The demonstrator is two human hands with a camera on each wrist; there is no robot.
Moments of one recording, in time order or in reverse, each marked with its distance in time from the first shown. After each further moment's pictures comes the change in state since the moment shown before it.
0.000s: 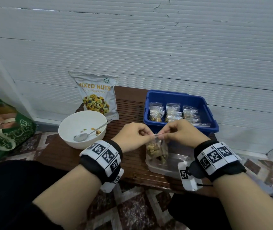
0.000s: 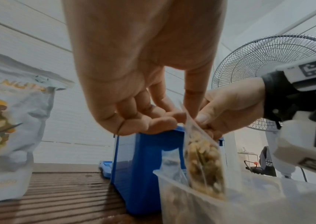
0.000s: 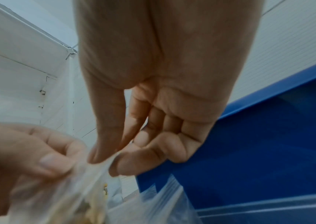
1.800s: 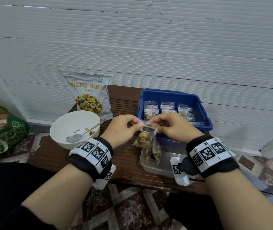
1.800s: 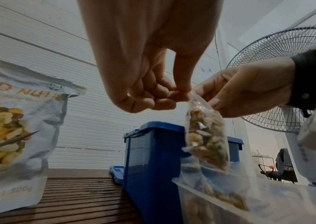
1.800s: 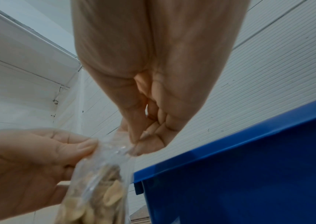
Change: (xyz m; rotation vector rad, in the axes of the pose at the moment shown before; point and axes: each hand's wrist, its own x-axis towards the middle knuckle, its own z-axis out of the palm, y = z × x) left_hand 0.008 -0.003 -0.010 0.038 0.154 0.109; right_hand 0.002 -0.014 -0.002 -0.048 0.039 -0.099
